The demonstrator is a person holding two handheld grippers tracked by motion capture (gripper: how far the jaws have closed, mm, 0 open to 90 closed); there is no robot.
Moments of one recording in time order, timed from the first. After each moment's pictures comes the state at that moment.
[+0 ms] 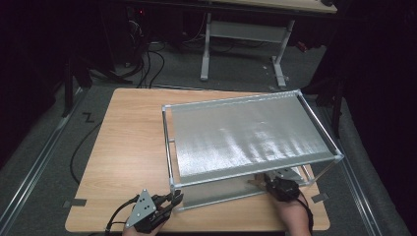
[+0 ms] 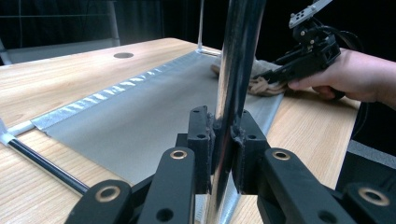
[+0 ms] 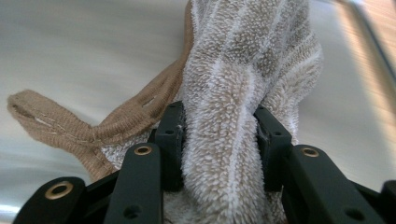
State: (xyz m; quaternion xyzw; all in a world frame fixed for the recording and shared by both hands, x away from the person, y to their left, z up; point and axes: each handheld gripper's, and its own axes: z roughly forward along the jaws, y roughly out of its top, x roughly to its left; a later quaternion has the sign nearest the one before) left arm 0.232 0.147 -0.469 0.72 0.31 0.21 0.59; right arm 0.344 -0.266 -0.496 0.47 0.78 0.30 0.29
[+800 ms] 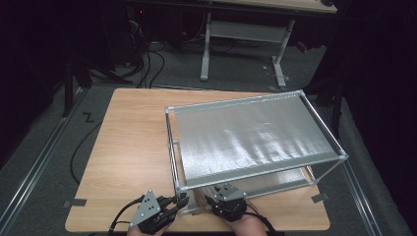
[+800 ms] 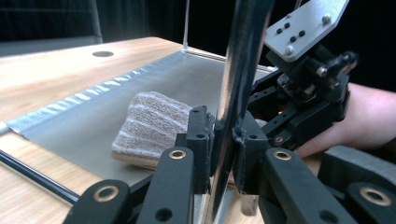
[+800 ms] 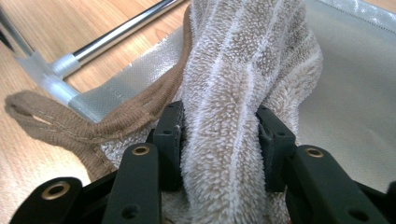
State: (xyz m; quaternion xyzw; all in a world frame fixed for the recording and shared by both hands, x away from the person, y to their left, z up) left arm 0.233 0.137 -0.470 0.72 0.30 0.16 0.60; right arm 0.291 -0.119 -0.495 0.27 0.87 0.38 0.18
